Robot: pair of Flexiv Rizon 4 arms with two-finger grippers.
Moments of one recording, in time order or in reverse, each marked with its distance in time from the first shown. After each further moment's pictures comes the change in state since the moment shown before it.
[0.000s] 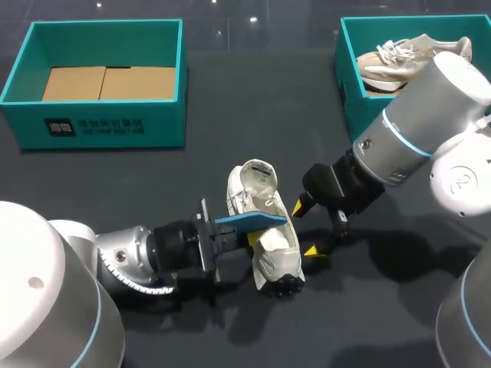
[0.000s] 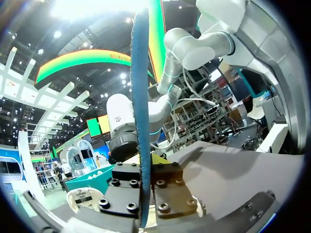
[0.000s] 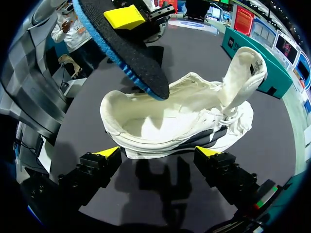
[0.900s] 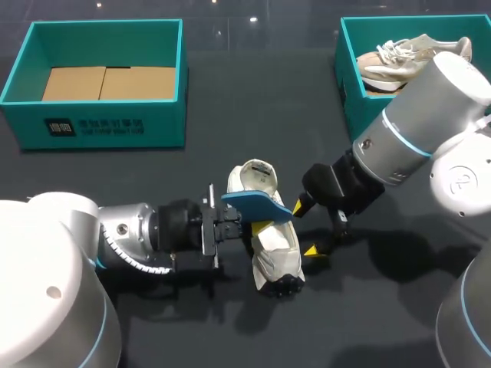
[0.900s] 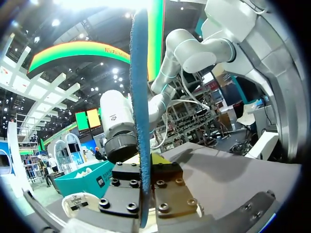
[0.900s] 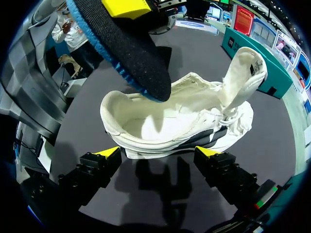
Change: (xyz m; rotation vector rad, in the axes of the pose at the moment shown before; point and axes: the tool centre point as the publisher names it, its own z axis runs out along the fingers) left arm -0.007 -0.004 0.011 -0.030 0.108 -0.068; right arm 0.000 0.000 0.000 0.000 0.000 0.000
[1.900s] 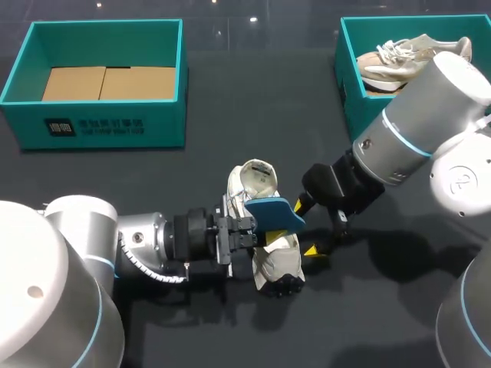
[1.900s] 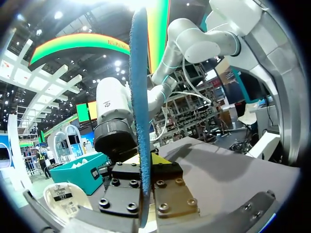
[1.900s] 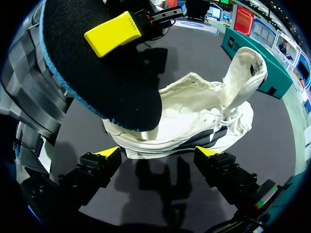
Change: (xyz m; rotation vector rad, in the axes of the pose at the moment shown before) left arm 0.014 0.021 0.018 -0.061 -0.007 -0.039; right arm 0.000 0.000 0.000 0.000 0.000 0.000
